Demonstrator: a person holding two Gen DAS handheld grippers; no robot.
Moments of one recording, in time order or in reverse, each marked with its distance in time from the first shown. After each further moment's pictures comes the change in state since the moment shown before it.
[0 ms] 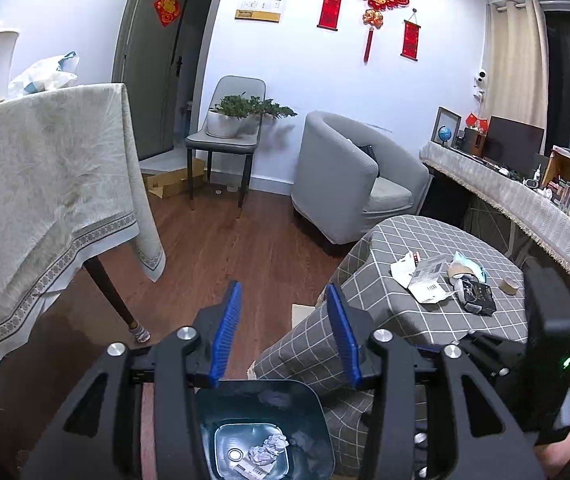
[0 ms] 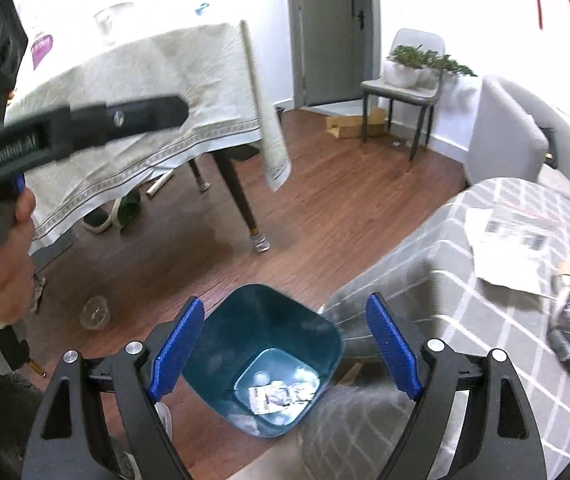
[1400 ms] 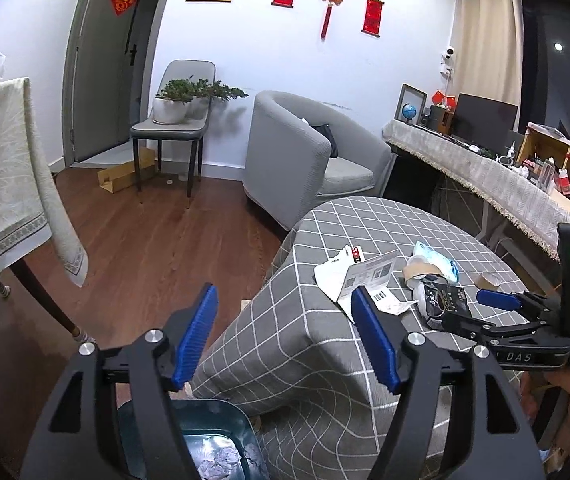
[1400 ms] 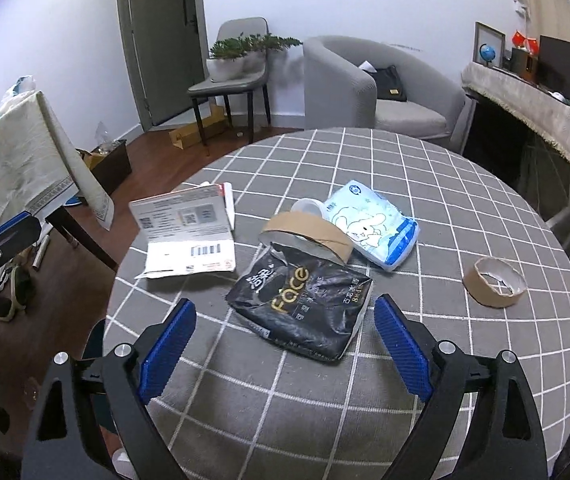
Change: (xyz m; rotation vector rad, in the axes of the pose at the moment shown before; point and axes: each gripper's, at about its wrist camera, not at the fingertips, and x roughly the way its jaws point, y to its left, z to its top) left arm 0.086 -0.086 0.001 0.047 0.059 -0.132; right arm -0.057 -0.174 -0.032 0.355 0.012 -0.396
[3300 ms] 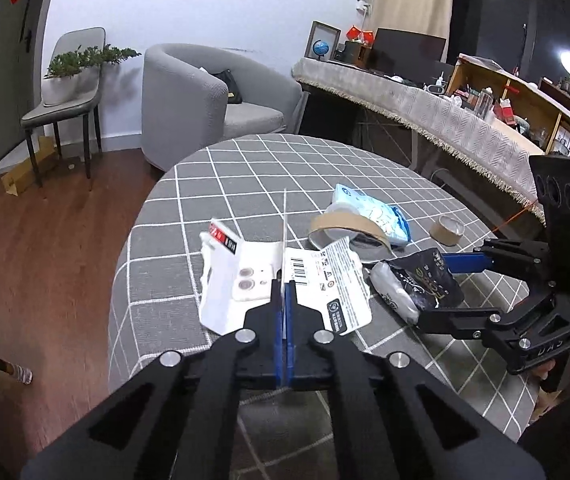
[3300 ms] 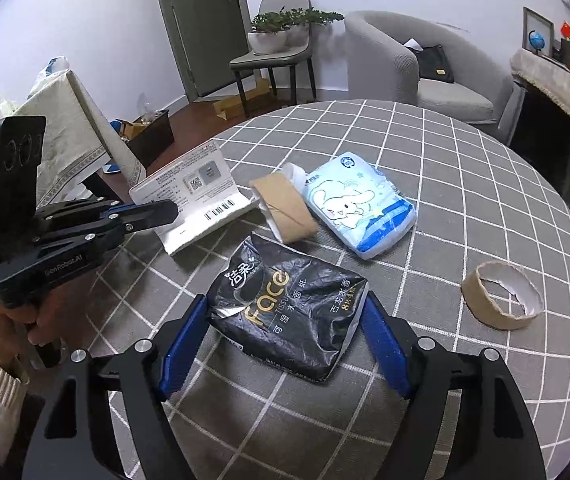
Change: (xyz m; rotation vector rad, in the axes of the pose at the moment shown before) left arm 0.100 -0.068 -0.010 0.168 0.189 -0.290; right arm 0.002 -0.048 0.002 -0.085 0.092 0.205
